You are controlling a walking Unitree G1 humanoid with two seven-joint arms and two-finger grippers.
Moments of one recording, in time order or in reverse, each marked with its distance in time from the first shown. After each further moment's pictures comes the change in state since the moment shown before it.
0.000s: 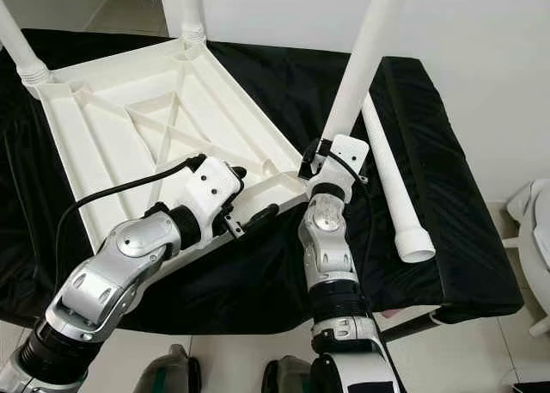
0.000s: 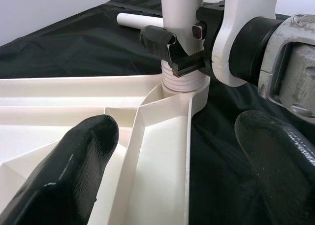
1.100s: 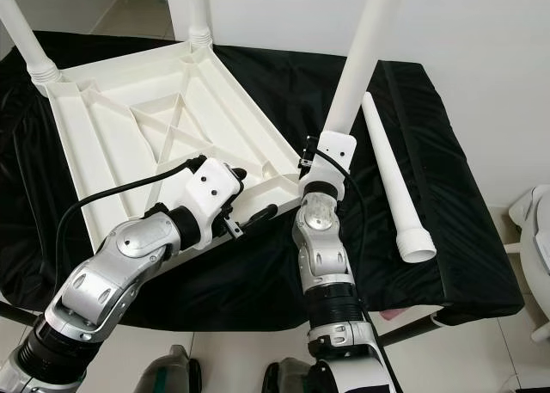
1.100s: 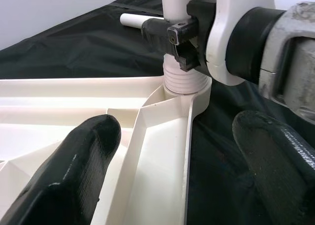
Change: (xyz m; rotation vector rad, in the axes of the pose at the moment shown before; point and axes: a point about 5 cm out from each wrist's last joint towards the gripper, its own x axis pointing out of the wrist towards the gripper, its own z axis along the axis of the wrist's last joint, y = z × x) left arm 0.000 0.000 -0.002 0.006 0.005 -0.003; right arm -0.004 0.010 0.005 -0.060 0.028 -0.041
